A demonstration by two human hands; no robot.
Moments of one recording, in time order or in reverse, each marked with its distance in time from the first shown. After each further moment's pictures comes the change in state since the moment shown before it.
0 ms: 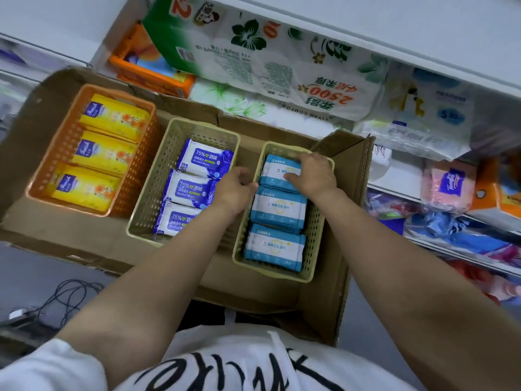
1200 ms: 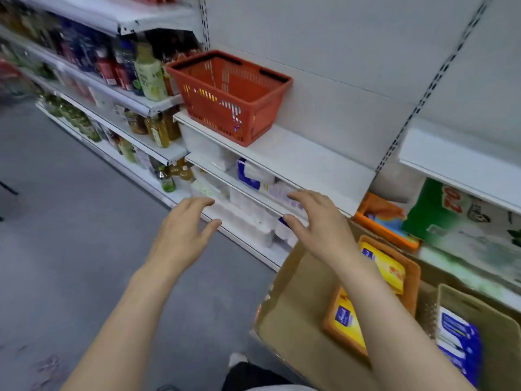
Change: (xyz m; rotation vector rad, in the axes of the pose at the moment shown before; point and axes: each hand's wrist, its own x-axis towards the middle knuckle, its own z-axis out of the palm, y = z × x) left_hand -0.041 -0.210 -0.707 0.456 0.665 0.423; right_hand -0.058 -0.675 0.051 0.075 0.343 -0.733
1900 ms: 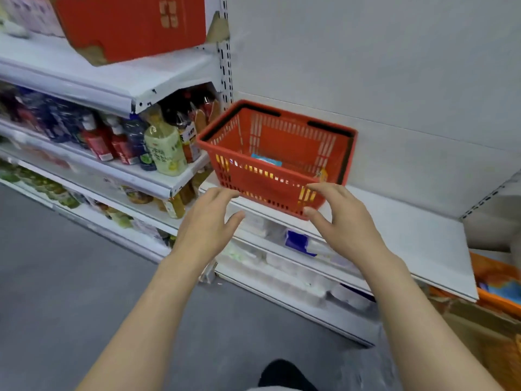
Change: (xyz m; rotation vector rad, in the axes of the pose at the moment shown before) left_hand 0.401 -0.214 -0.091 -0.011 -0.074 0.302; right_hand 0.372 -0.140 0.101 0.000 0.158 0.231
